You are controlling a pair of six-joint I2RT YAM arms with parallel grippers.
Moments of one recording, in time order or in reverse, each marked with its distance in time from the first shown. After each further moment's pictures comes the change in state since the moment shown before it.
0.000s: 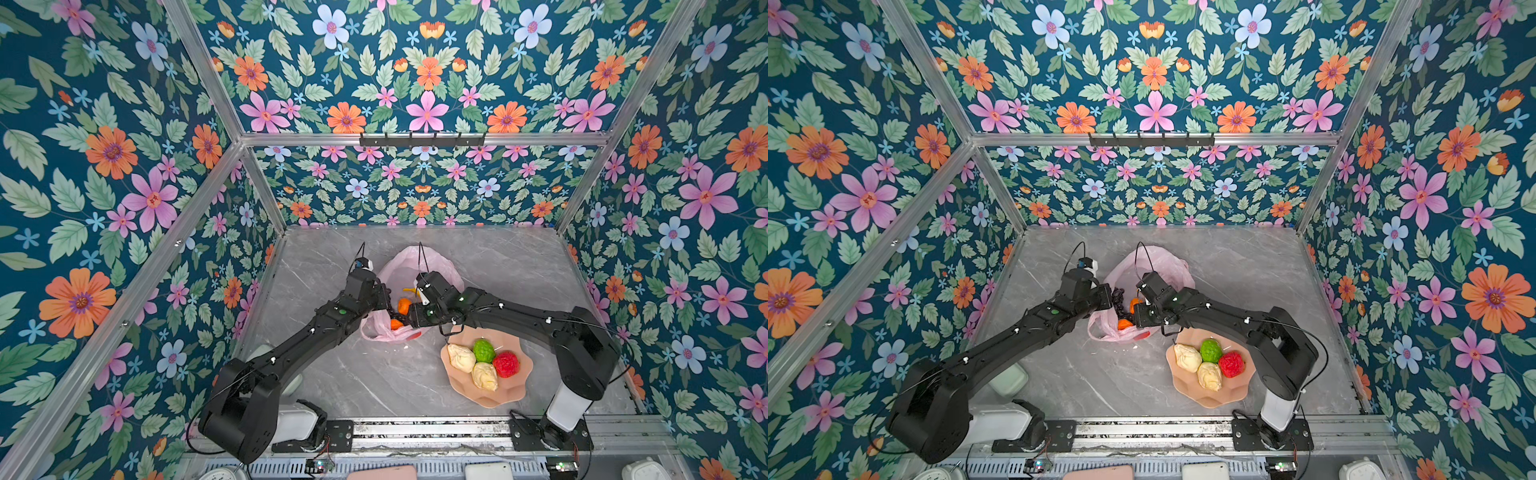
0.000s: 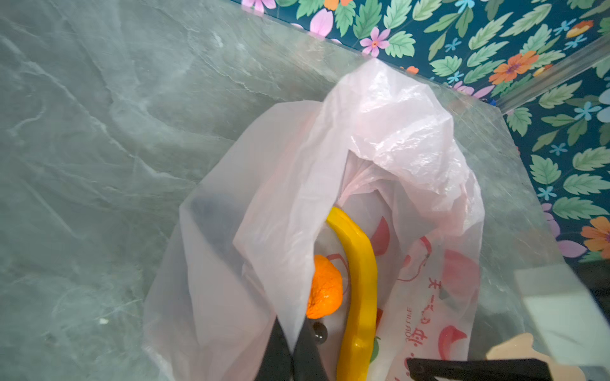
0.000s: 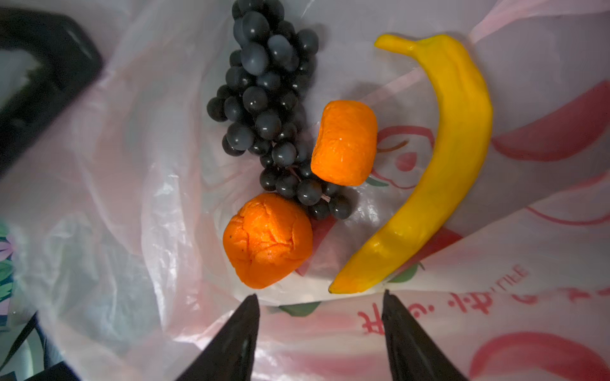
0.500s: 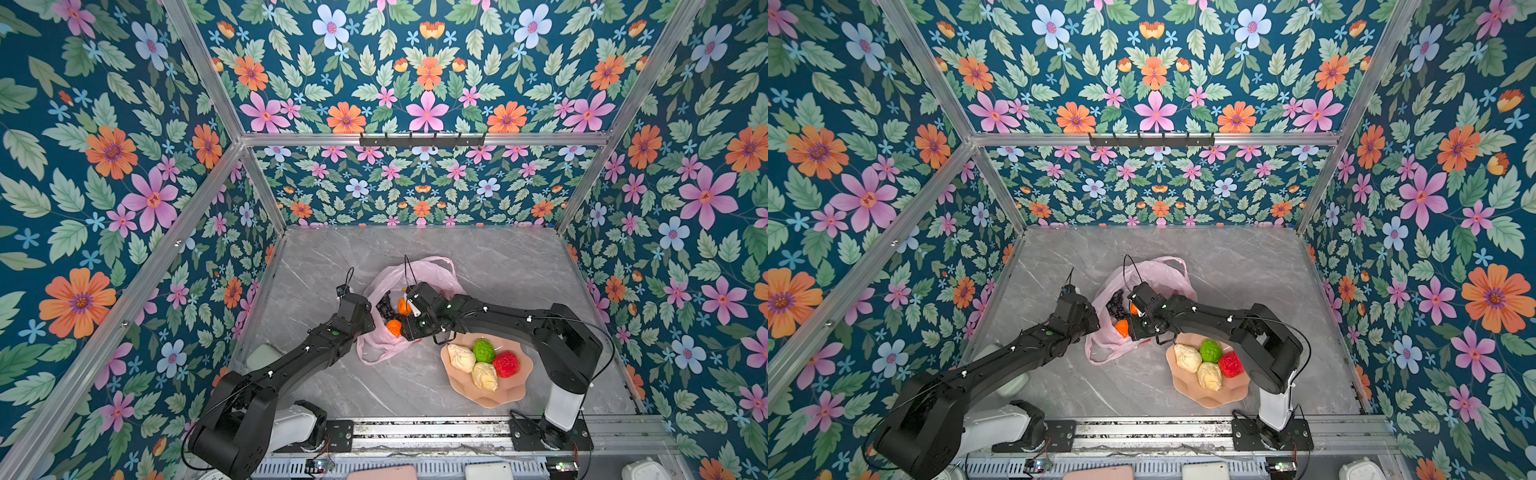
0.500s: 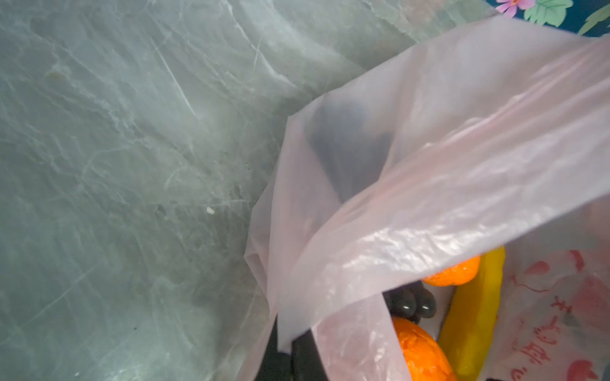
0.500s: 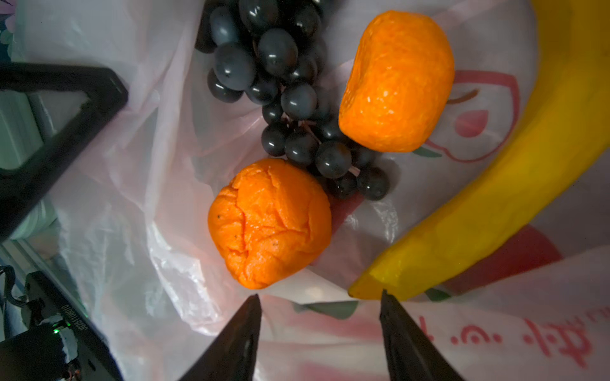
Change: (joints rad) left arm 0.042 -0.051 -0.228 -0.006 -0.093 -0.150; right arm 0.048 0.068 -0.006 0.003 -0.012 -0.036
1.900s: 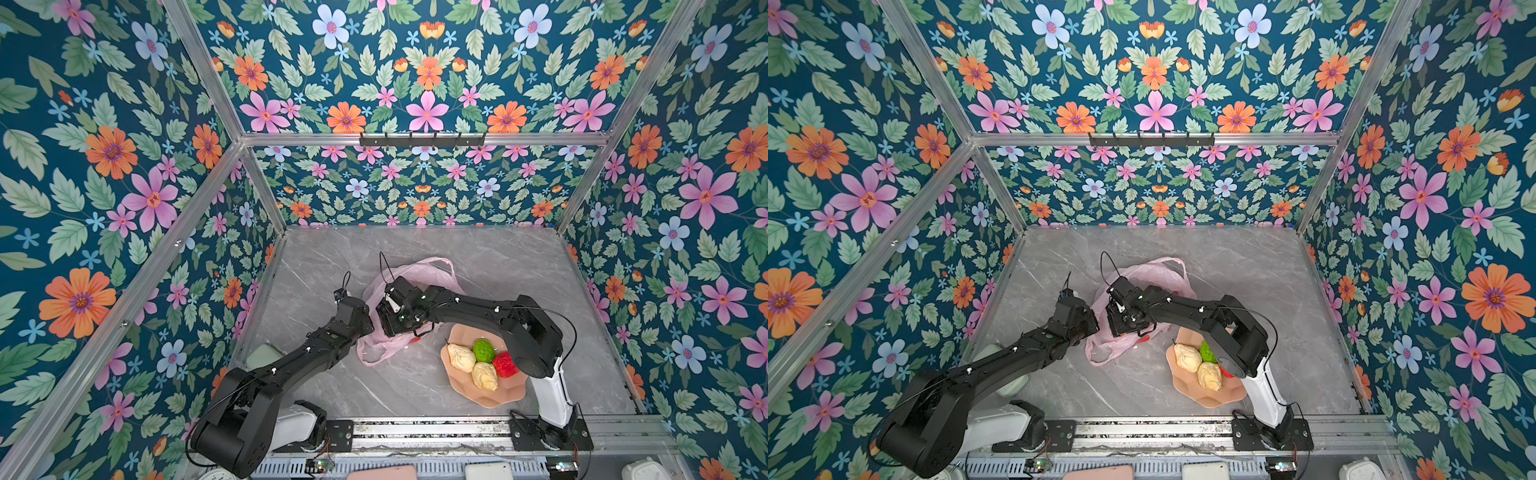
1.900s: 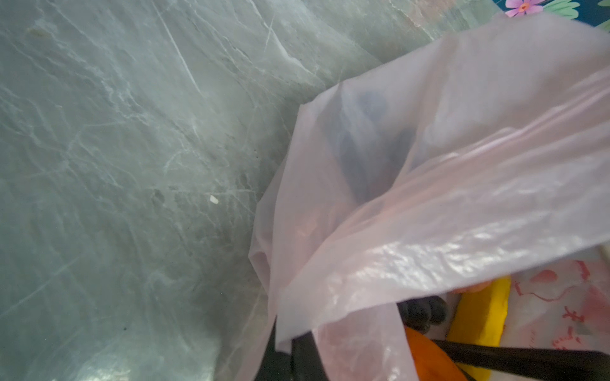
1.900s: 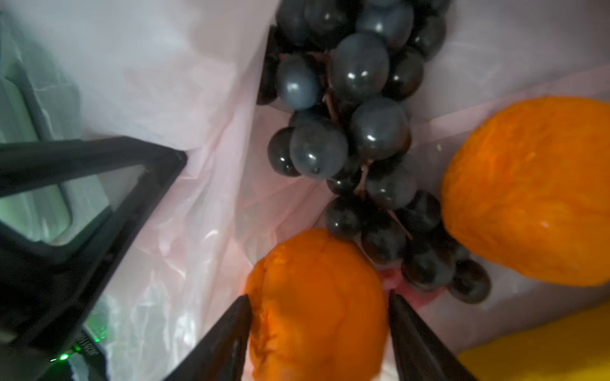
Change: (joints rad) left arm 0.013 0.012 -0.039 0.070 0.037 -0.029; right arm 0.031 0.252 0.312 -0.134 -0.026 -0.038
